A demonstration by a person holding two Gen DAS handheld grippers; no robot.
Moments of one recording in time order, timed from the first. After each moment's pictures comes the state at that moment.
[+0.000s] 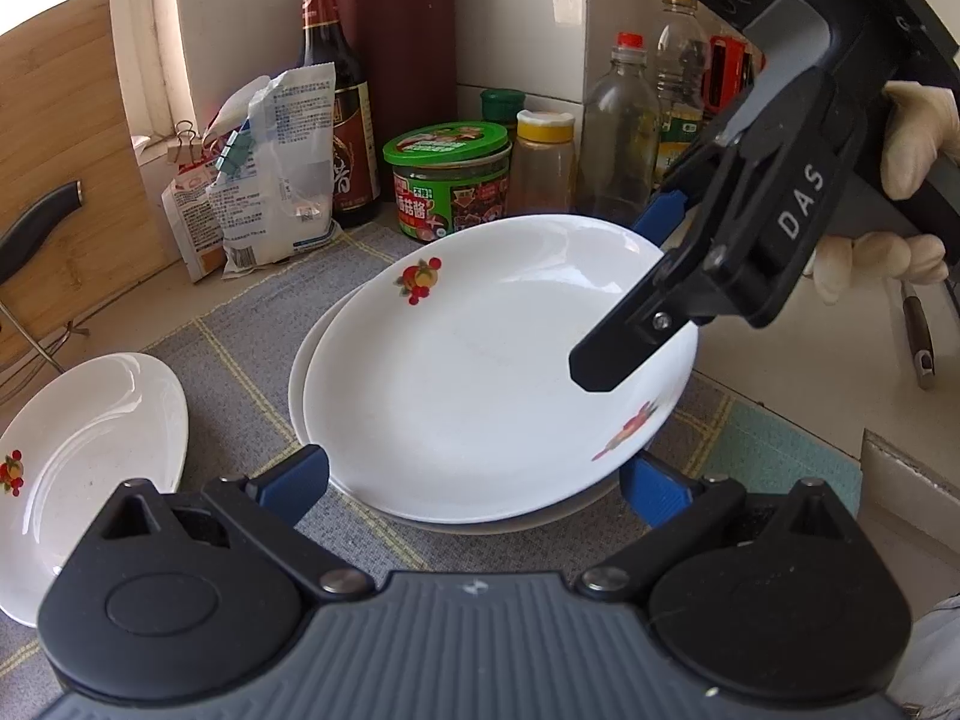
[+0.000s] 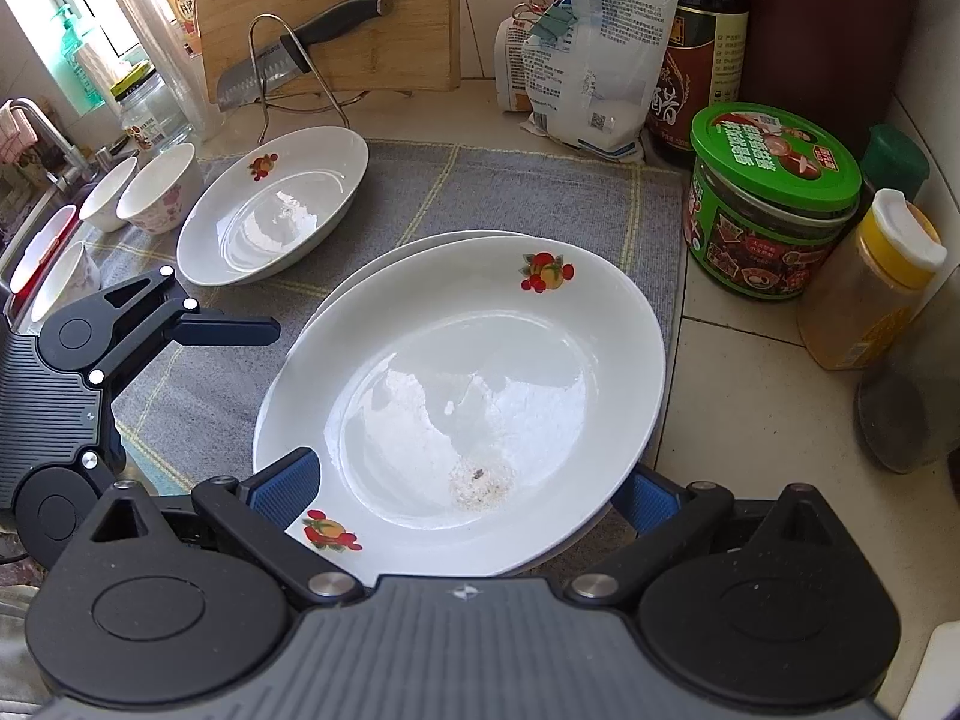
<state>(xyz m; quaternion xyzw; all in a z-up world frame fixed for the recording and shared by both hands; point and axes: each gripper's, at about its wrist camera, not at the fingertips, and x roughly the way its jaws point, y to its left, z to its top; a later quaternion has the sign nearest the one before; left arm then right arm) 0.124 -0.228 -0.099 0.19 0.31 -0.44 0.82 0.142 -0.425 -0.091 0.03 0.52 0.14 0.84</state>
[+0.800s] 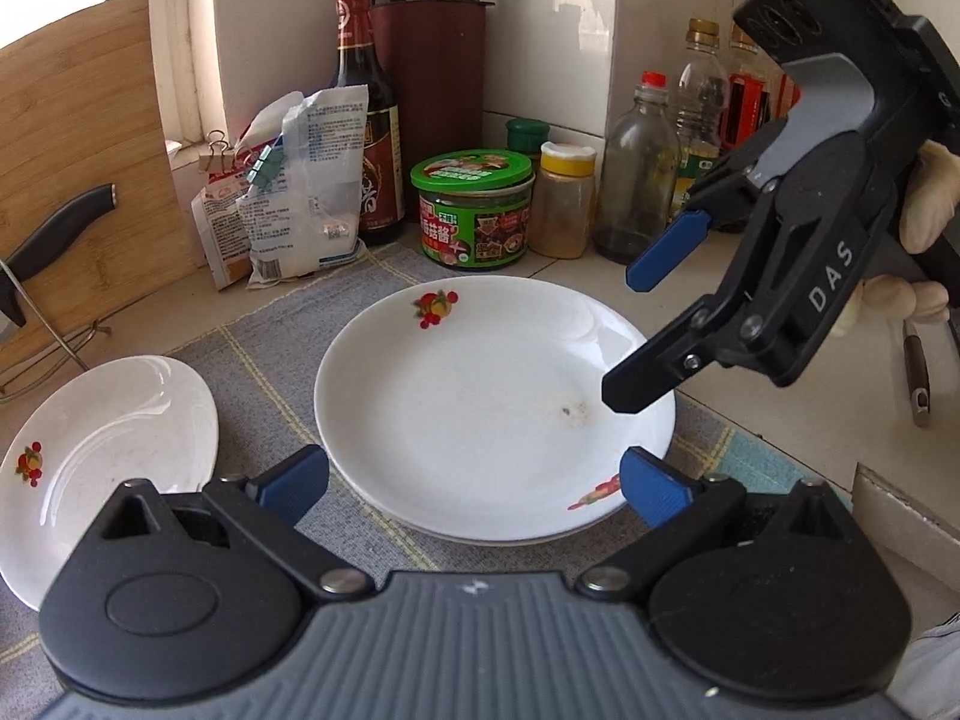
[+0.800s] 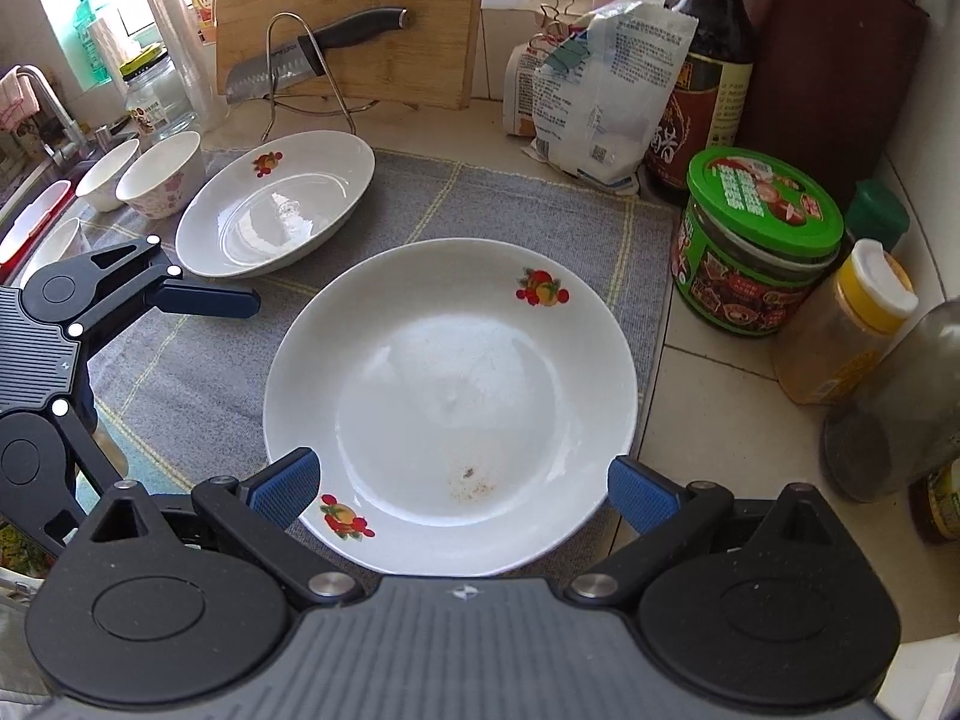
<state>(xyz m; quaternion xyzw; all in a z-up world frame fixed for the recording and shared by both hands) 0.125 -0.216 -0.088 0.16 0.30 -0.43 0.83 0.133 -0.416 -0.076 -0.02 0.50 0.13 0.86</state>
